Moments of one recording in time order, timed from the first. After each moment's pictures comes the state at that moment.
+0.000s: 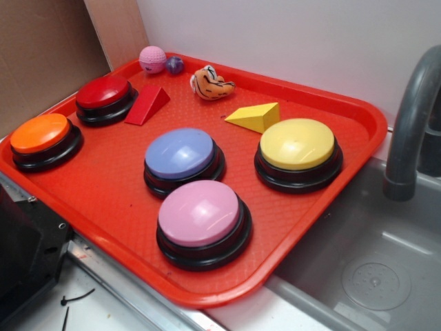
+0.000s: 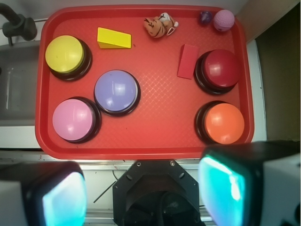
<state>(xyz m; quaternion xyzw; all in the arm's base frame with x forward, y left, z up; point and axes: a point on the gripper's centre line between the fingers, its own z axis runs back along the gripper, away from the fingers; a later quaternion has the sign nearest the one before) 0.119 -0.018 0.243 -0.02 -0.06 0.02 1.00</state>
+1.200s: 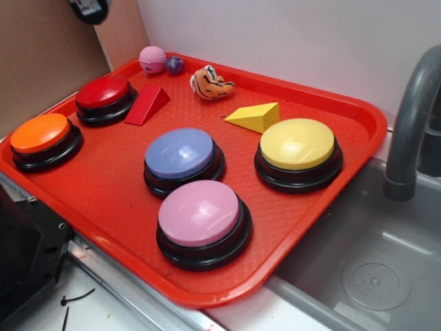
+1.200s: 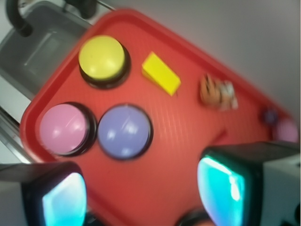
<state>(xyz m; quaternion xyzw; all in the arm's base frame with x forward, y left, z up) 0.222 -0.012 0.184 -0.05 -0.10 -0.37 0.92</state>
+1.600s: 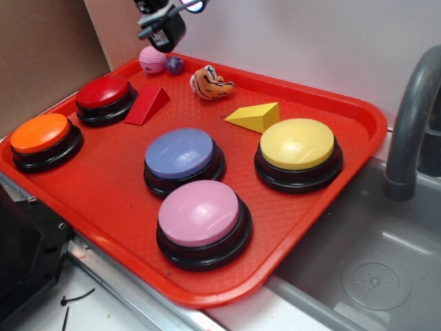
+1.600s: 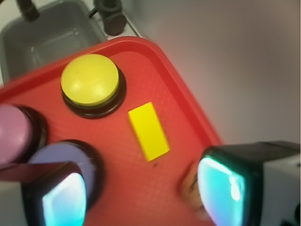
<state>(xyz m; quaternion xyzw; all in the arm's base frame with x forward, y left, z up) 0.290 -0.020 0.138 -0.04 -0.18 -0.57 0.80</state>
